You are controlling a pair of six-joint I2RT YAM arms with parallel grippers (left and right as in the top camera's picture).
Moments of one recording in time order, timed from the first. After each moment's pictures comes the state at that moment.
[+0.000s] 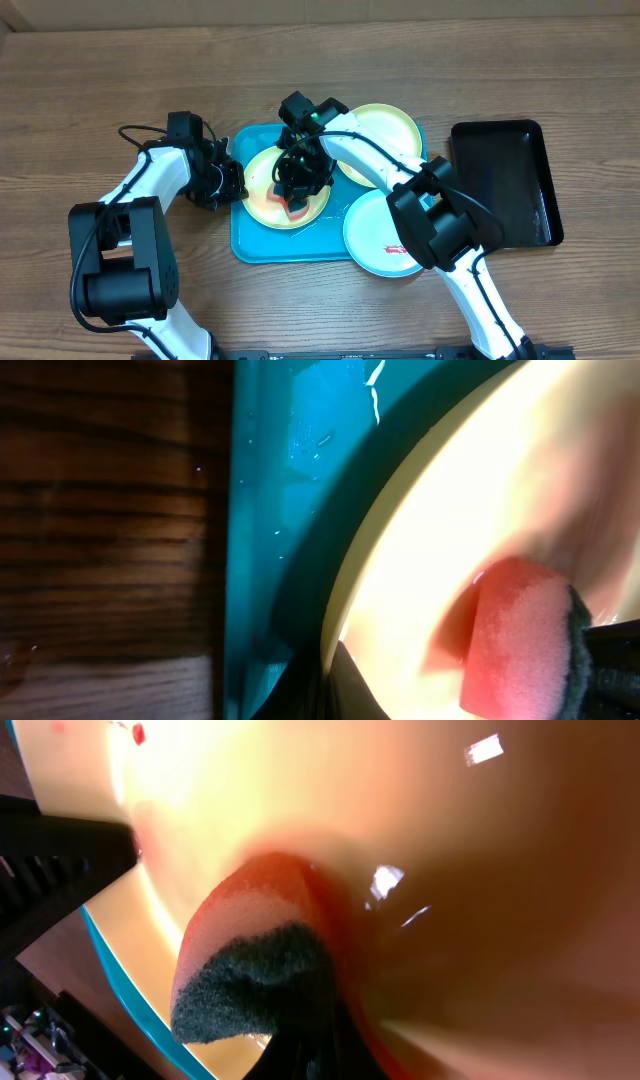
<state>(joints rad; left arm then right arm) 0.08 1.89 1.10 -0.70 0.39 -0.12 0.67 2.44 2.01 -1.09 -0.53 0.36</state>
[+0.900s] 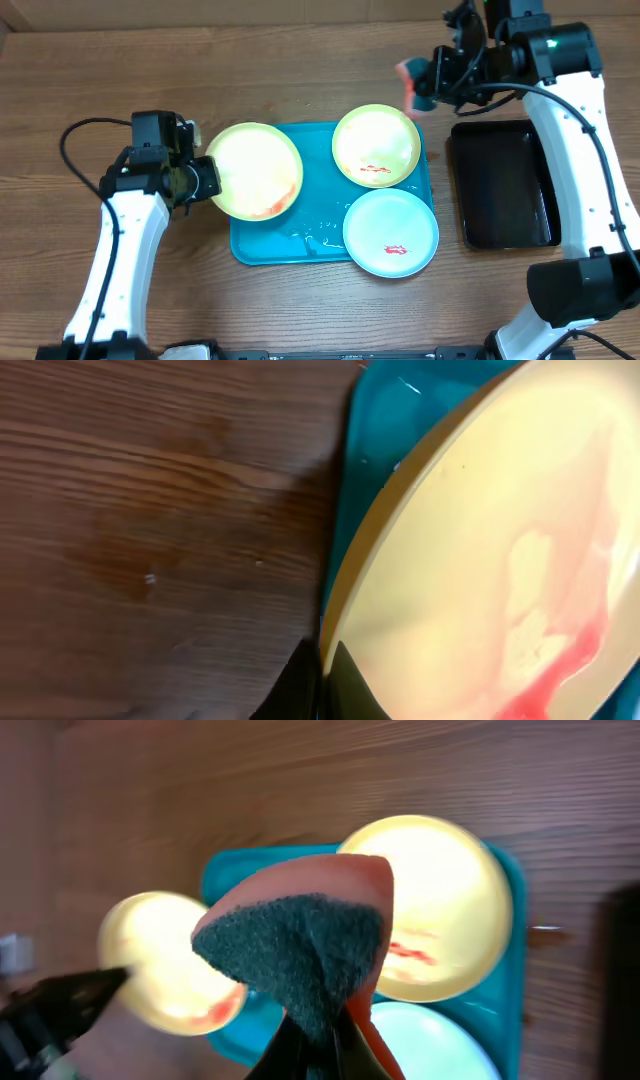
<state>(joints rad) 0.07 1.41 1.06 -0.81 0.07 -0.18 0.15 1.83 2.01 -1.26 -0.44 0.28</state>
